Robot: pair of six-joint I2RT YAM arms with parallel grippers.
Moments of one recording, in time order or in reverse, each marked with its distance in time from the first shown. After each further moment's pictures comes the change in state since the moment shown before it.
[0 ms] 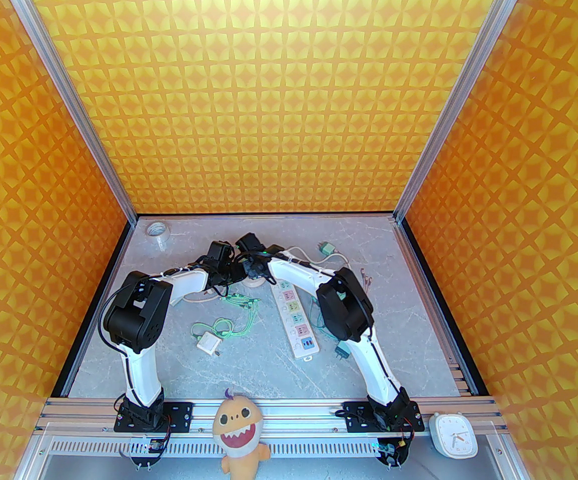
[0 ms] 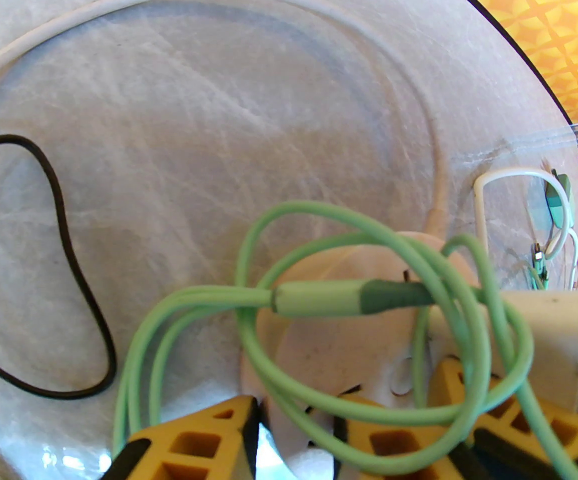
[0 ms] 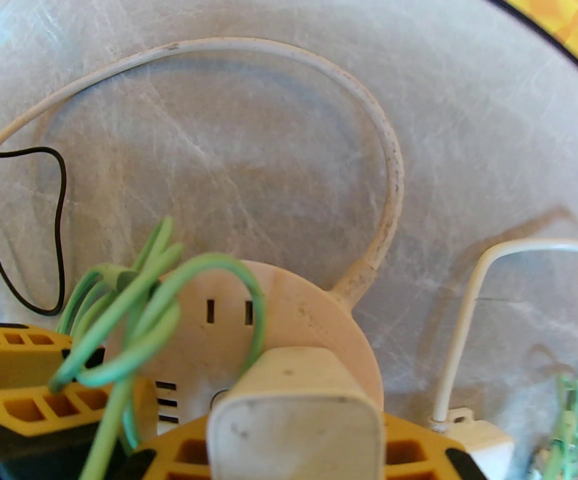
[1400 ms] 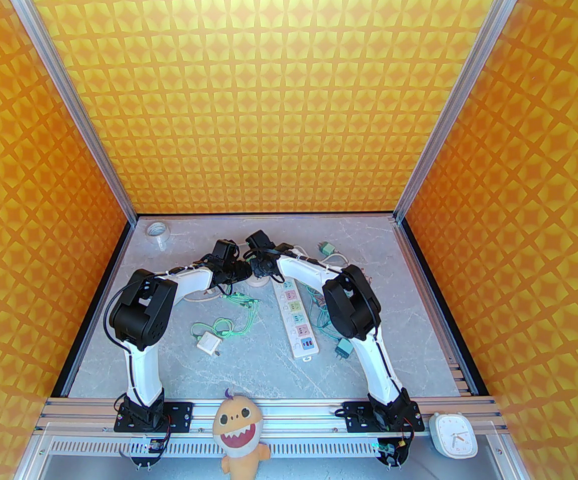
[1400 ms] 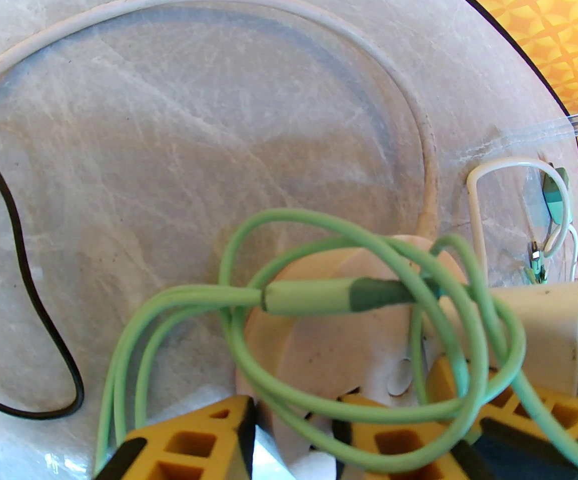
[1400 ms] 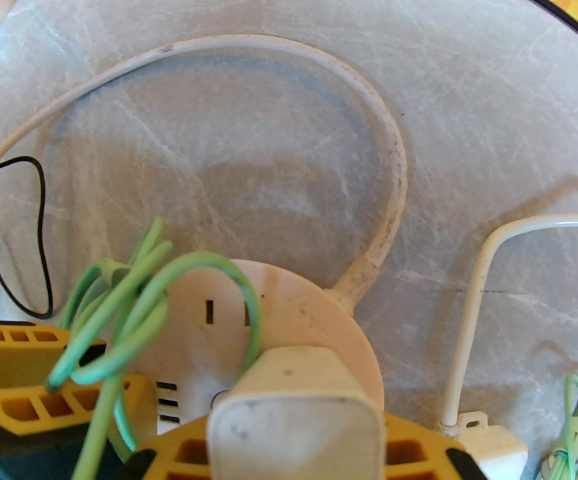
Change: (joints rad) left arm -0.022 0.033 0.044 -0.005 -0.007 0.008; right arm -0.043 -0.032 -0.051 0.034 -0.071 0.016
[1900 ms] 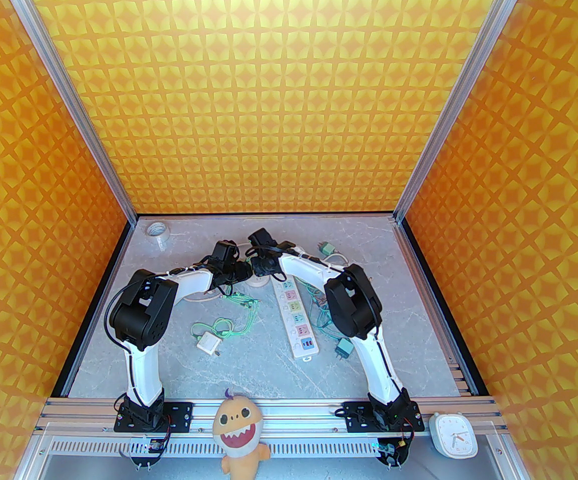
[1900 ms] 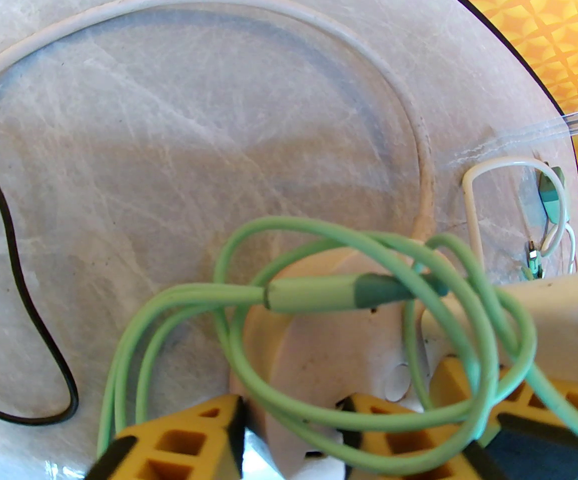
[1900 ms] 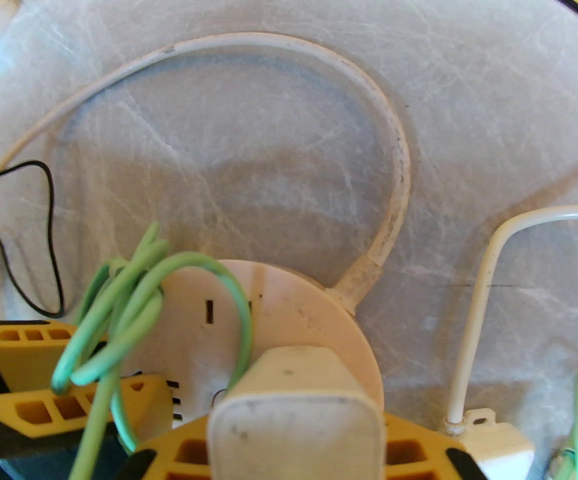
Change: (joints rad) left arm -0.003 0.000 -0.018 0.034 0.004 -0.001; right arm 0.014 0.027 0.067 -0.074 0.033 0.000
